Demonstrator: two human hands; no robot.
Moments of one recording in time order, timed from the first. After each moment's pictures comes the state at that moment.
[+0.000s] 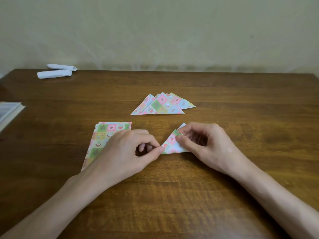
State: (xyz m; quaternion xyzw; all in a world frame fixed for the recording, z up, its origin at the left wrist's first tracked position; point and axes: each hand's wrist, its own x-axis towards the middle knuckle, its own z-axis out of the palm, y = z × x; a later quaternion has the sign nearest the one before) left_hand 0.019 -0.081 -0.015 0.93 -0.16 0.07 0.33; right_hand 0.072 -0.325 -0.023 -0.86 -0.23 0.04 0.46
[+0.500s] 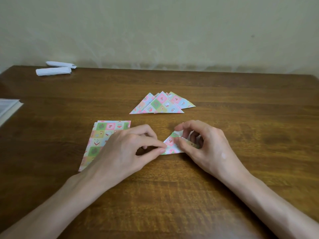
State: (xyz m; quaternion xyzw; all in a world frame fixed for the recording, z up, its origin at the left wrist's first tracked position) left_hand 0.018 -0.085 -0.015 0.93 -0.21 0.11 0.29; right_hand 0.063 -0.318 -0.029 -0.88 -0.23 -0.06 0.40
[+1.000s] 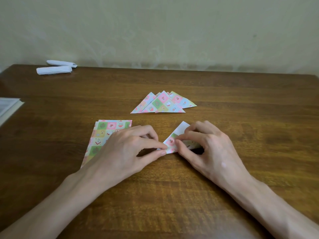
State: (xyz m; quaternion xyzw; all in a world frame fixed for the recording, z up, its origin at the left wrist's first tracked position) left_hand 0.019 -0.079 -0.018 0.93 -0.24 0.10 0.25; right_hand 0.054 -0.318 -0.031 -0.91 -0.27 -0.15 0.29
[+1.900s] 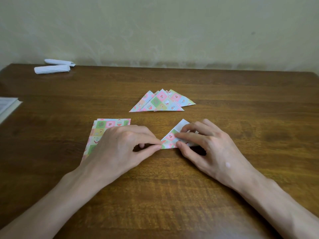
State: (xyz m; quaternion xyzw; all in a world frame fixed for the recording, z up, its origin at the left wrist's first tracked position) left_hand 0.020 -0.074 -0.017 0.93 -0.23 0.14 0.27; right_hand 0.060 -0.335 -0.032 -0.90 -0.35 -0.12 0.23
